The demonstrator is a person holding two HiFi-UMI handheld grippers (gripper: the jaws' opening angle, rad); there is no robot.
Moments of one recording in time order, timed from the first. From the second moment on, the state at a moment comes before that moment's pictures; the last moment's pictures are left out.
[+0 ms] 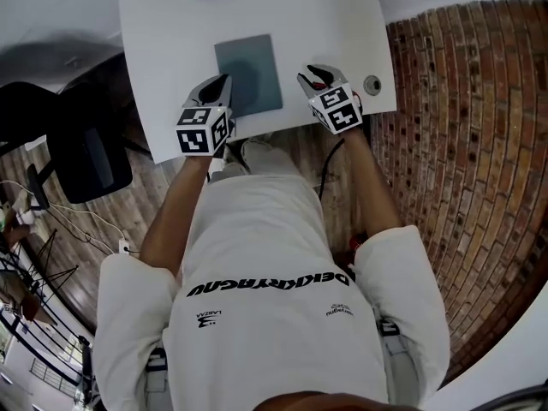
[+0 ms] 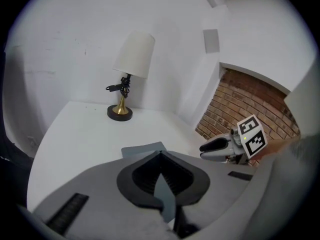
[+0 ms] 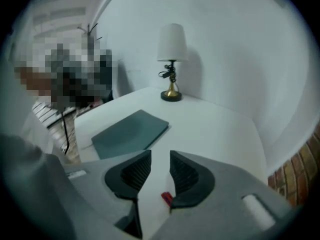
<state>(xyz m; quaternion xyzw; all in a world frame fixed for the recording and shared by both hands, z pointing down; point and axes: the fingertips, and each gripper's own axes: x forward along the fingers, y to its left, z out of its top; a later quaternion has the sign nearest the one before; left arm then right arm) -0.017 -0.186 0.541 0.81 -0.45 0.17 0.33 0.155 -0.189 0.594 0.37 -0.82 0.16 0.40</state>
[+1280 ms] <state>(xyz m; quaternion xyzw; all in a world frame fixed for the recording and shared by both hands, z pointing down) -0.013 -0.137 0.503 0.85 -0.41 0.18 0.28 0.252 -0.129 0.672 0.09 -0.74 0.06 0.66</state>
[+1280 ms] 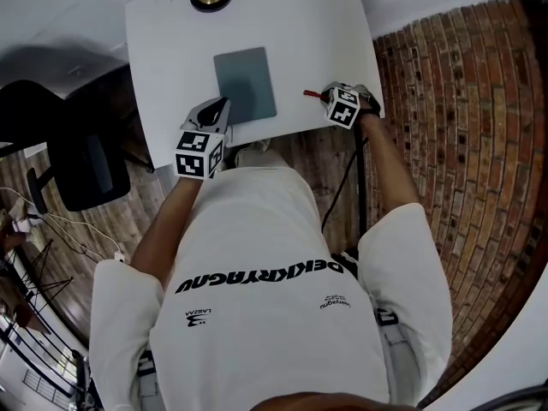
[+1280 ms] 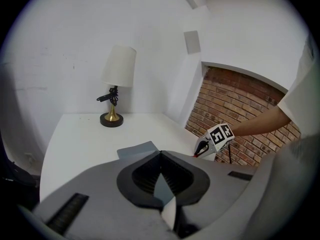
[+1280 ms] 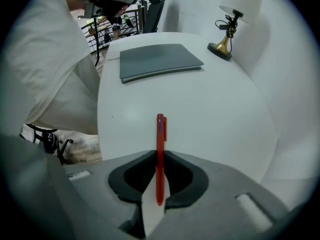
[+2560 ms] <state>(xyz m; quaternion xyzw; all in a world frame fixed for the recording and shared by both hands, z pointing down) -0.028 -0.126 0.501 0.83 -0.44 0.16 0.30 0.137 -0.208 0.647 0.40 -0.70 0.51 0.32</state>
